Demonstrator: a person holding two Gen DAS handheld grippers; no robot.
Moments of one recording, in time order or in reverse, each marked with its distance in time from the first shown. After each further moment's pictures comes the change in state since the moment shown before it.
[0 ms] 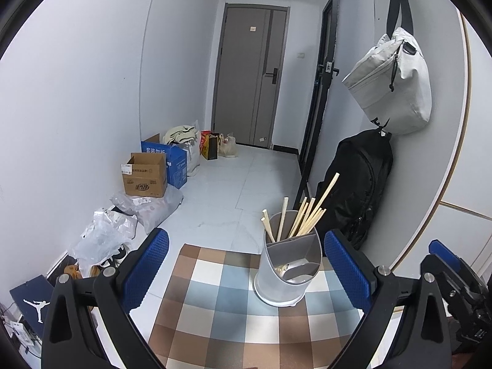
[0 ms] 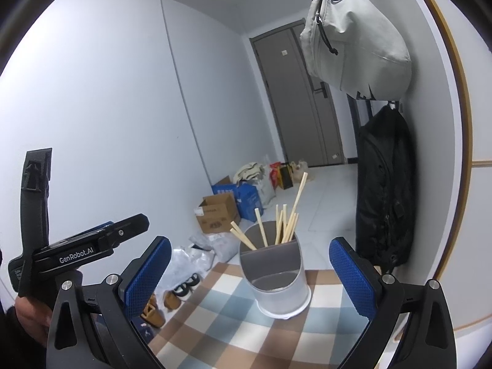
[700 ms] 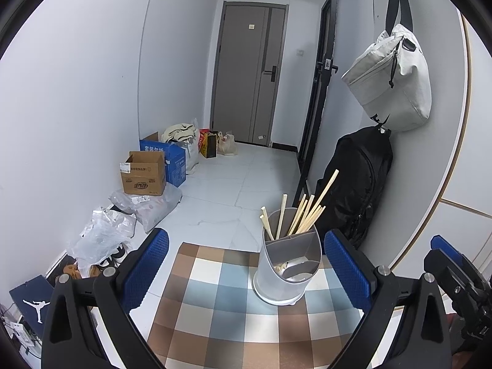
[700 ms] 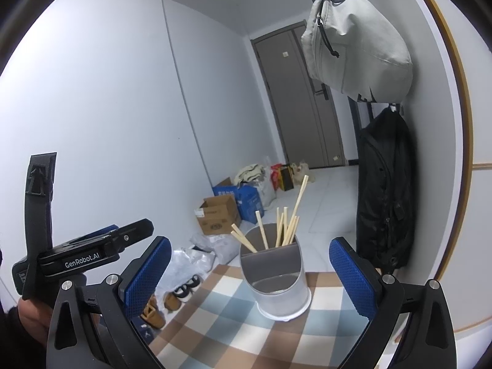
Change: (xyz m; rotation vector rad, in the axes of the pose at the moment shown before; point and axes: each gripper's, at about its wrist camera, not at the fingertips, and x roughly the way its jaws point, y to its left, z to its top) left arm 0.004 -0.003 -0.003 0.004 0.012 -0.009; right arm -0.002 -0.003 0.000 -0.003 -0.007 0.005
